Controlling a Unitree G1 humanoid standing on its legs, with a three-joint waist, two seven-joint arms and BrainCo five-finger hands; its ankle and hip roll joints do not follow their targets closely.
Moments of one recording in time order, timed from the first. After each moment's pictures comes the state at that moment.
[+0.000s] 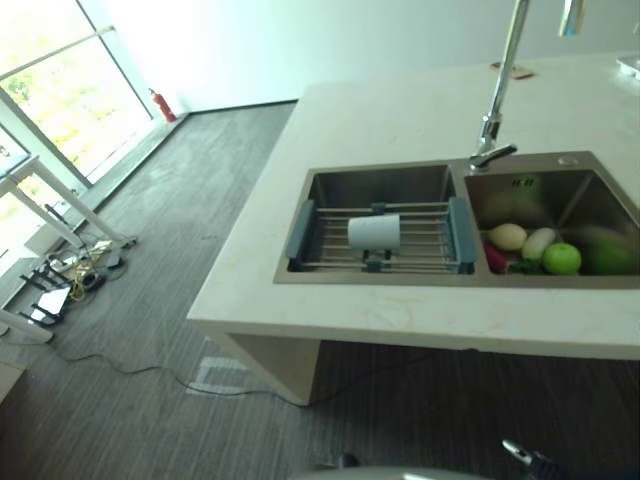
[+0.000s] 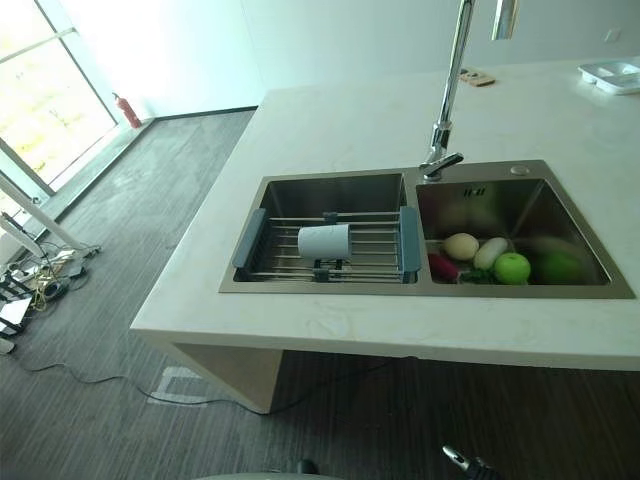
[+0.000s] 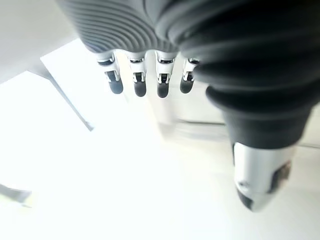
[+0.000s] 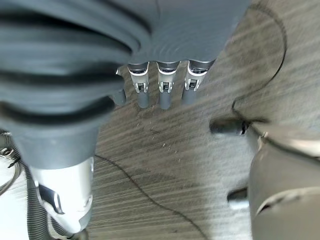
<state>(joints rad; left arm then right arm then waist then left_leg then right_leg) -0.44 1.43 0.10 0.48 -0.17 -0.28 0.09 0.03 -0.41 0.02 1.29 0.57 -0.06 0.26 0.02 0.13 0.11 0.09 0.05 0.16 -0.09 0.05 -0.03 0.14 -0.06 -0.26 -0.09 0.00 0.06</state>
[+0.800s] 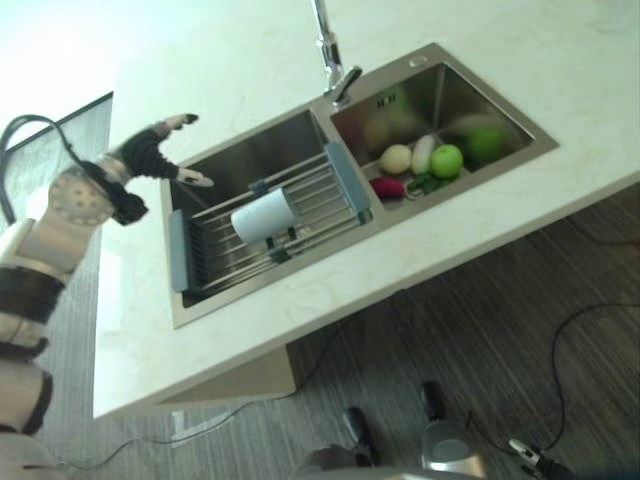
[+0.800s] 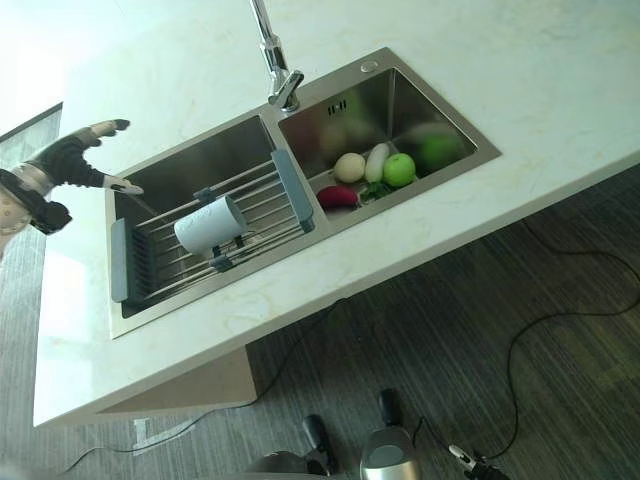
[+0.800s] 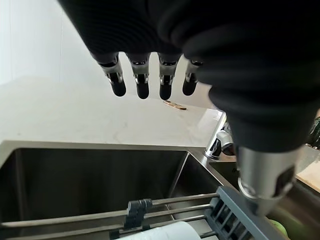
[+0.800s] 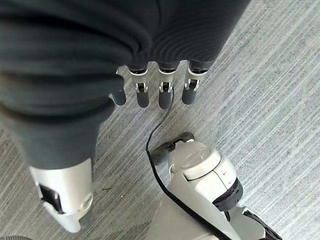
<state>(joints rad) -0.75 1.13 -0.39 0.47 -0.10 -0.13 -0.20 0.10 -0.44 -0.02 1.23 0.57 -0.08 0.28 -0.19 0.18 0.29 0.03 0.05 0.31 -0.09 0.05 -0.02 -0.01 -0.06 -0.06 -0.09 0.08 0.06</state>
